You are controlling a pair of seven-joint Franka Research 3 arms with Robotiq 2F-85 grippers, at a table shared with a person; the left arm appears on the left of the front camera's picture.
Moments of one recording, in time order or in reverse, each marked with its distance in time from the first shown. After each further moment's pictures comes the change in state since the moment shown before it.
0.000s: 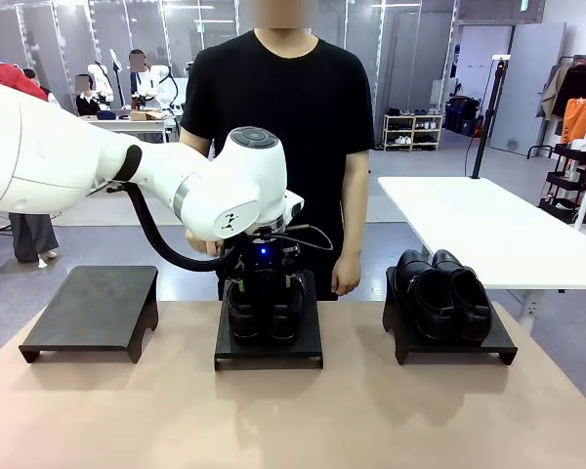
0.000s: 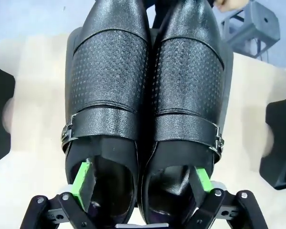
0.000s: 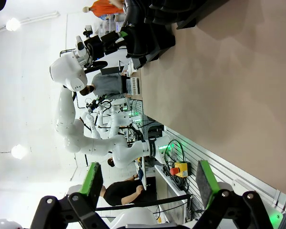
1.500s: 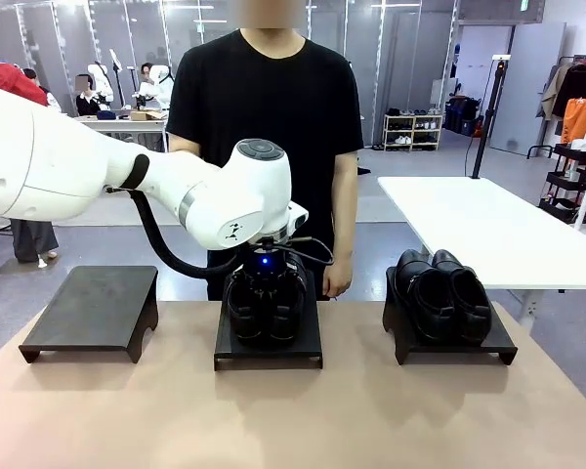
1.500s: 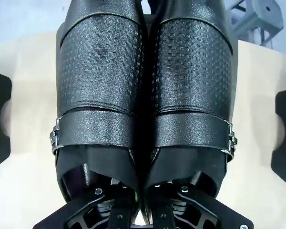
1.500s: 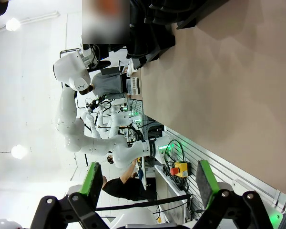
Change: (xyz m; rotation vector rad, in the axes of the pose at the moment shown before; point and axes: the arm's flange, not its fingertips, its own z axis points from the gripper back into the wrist) left arm -0.009 -0.004 -0.018 0.023 0.017 -0.059; right arm 0.000 0.000 0.000 0.000 0.000 0.000
